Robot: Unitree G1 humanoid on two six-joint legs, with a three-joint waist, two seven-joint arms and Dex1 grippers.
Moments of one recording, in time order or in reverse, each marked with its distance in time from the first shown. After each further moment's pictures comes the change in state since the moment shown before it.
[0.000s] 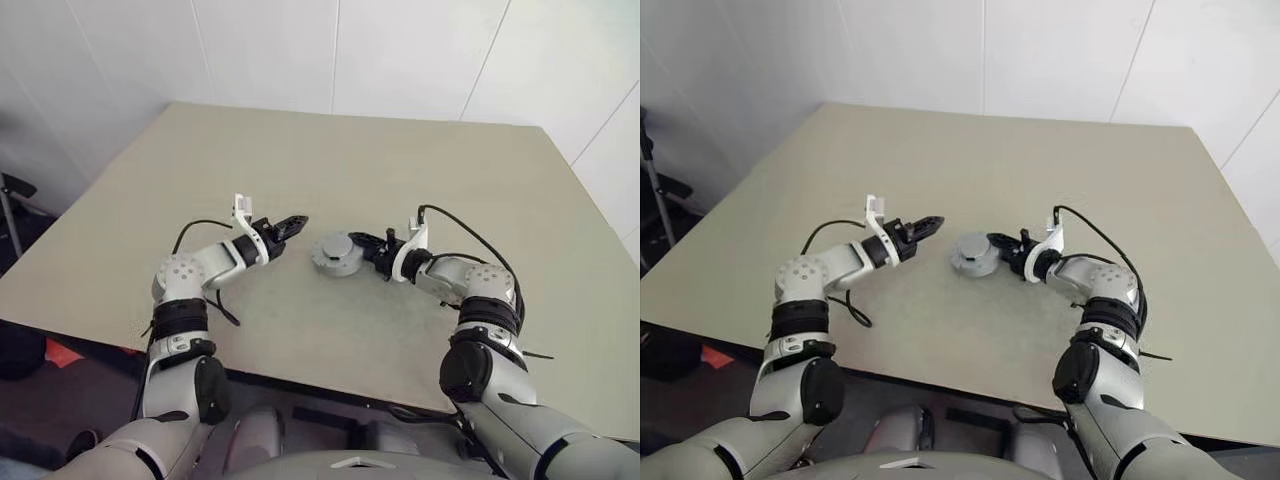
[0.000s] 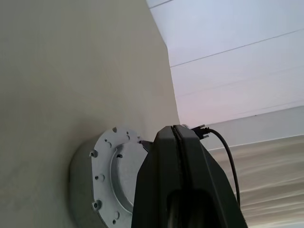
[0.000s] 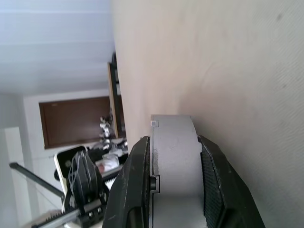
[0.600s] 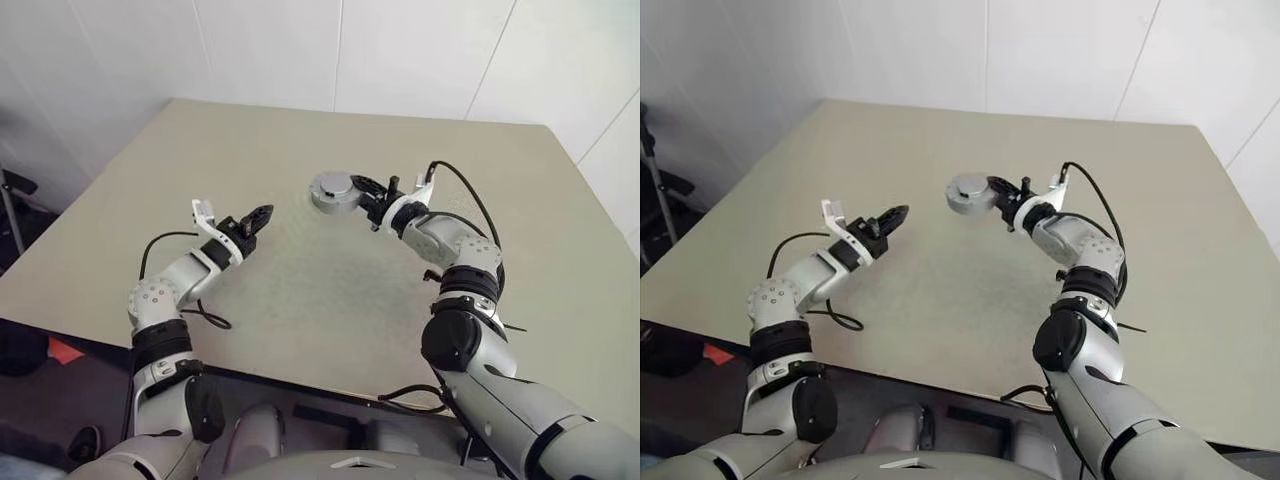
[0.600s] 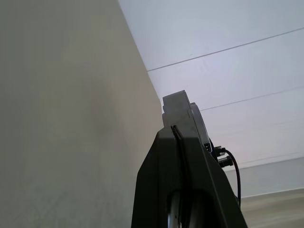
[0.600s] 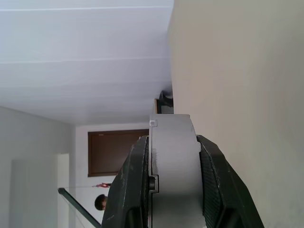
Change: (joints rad) left arm 0.102 -0.001 0.105 -0.132 -0.181 -0.084 0.109; right arm -0.183 0.083 -0.095 0.009 0.201 -0.162 -0.174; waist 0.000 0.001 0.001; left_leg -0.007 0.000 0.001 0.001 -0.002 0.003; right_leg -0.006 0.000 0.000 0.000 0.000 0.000
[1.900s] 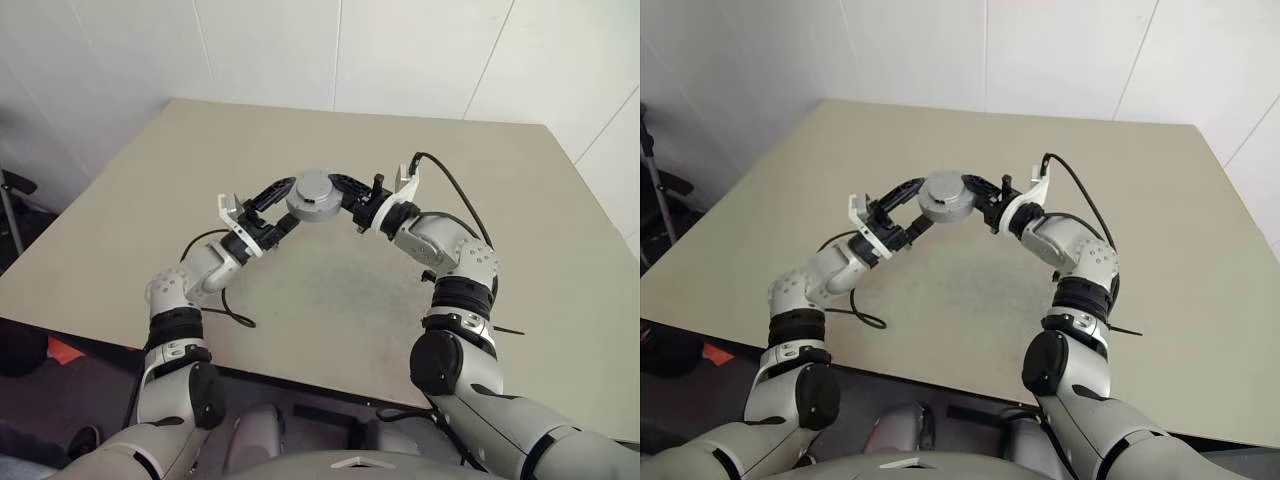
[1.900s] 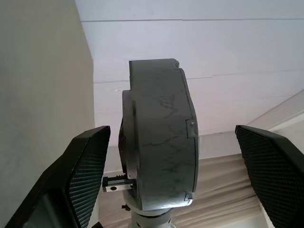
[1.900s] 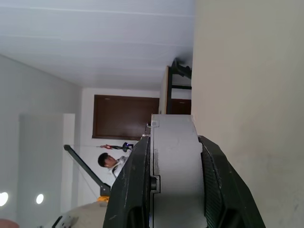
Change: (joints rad) left arm -0.086 0.017 -0.083 0.241 -0.345 0.078 0.042; right arm 0.093 0.065 0.166 -0.241 0.312 0.115 -0.191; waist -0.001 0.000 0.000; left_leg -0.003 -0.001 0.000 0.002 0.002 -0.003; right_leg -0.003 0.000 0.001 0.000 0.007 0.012
